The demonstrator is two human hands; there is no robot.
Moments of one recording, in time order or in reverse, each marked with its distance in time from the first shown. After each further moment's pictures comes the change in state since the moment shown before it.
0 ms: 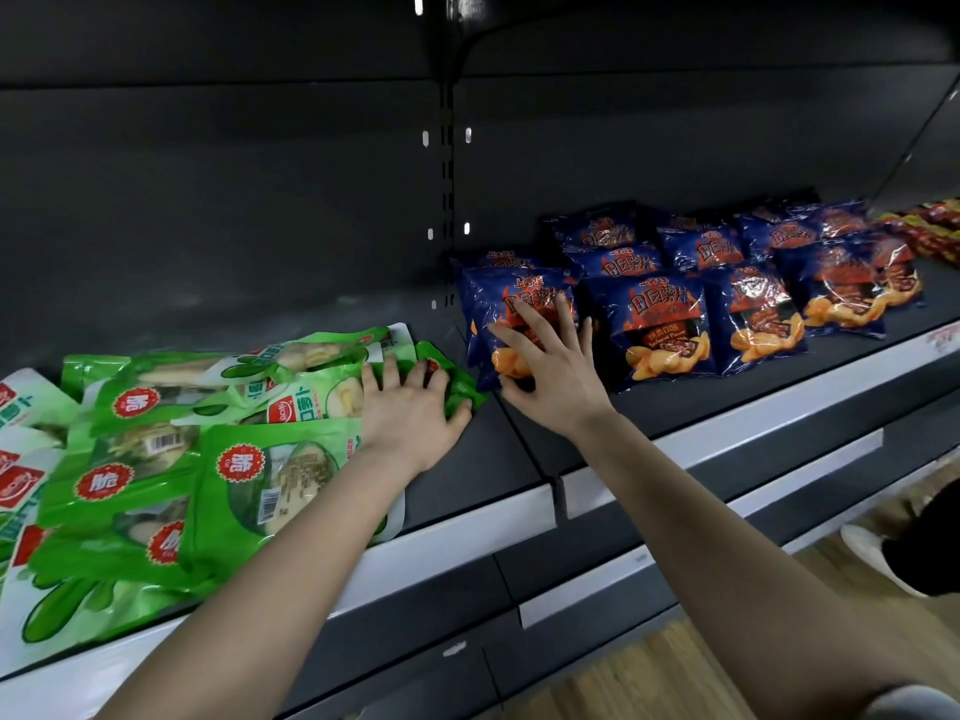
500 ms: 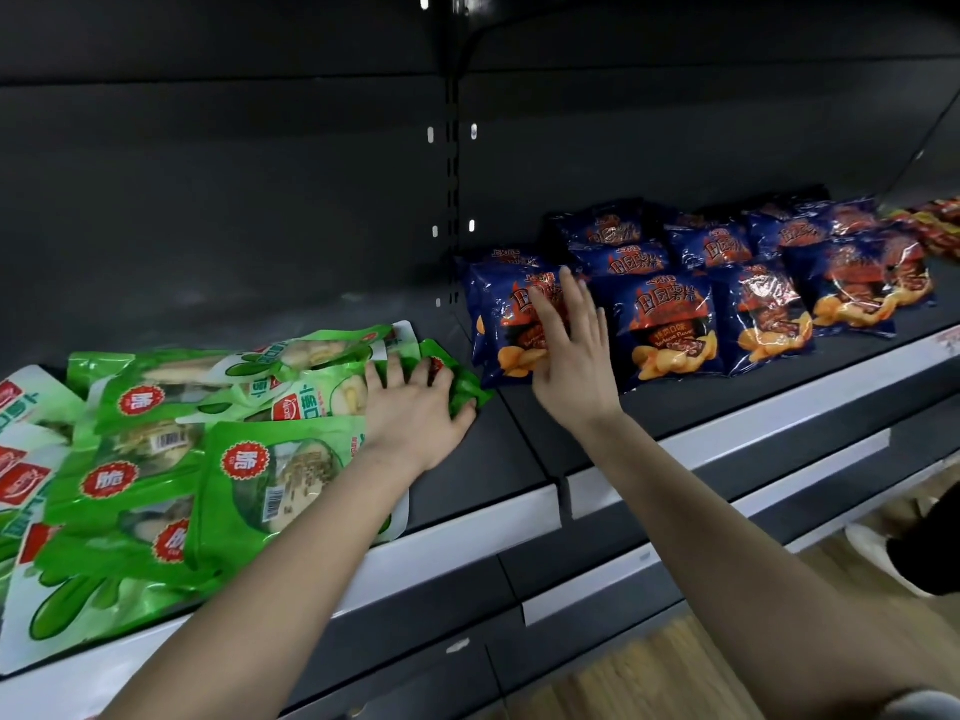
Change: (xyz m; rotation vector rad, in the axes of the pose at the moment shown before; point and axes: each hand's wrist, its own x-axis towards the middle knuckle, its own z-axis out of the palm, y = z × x) left_hand 0.001 0.000 0.001 0.013 -0.013 -0.003; right_hand -0.002 -0.007 -0.011 0.101 0.171 0.121
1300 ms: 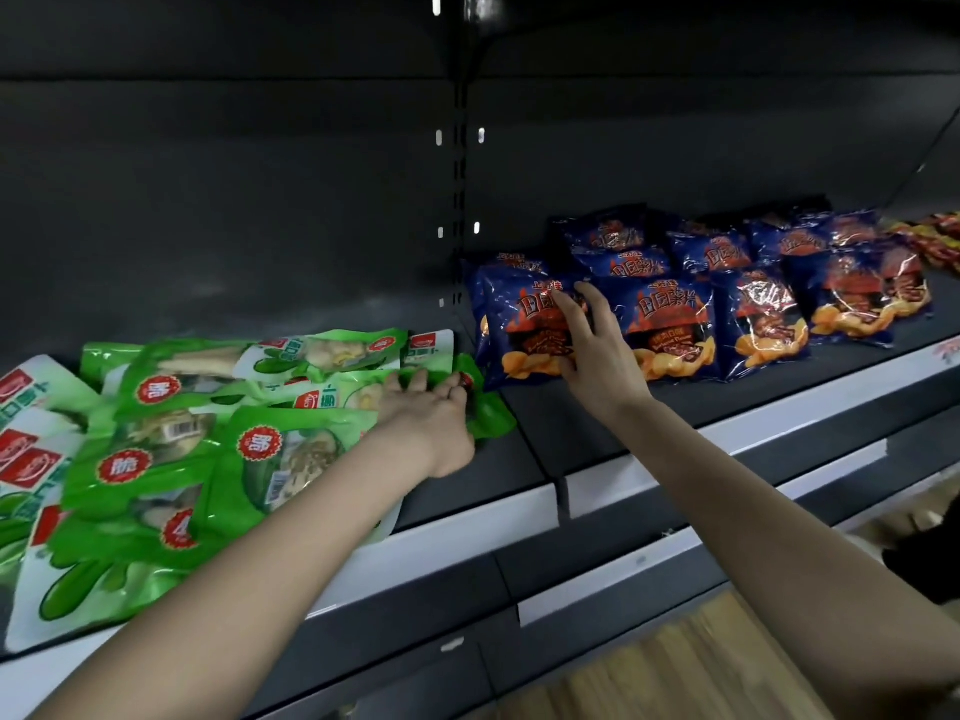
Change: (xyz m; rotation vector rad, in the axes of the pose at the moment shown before) left_hand -0.019 0.008 -0.049 0.000 -0.393 0.124; right_hand 0.009 0.025 -0.021 -0.022 -0.182 0.019
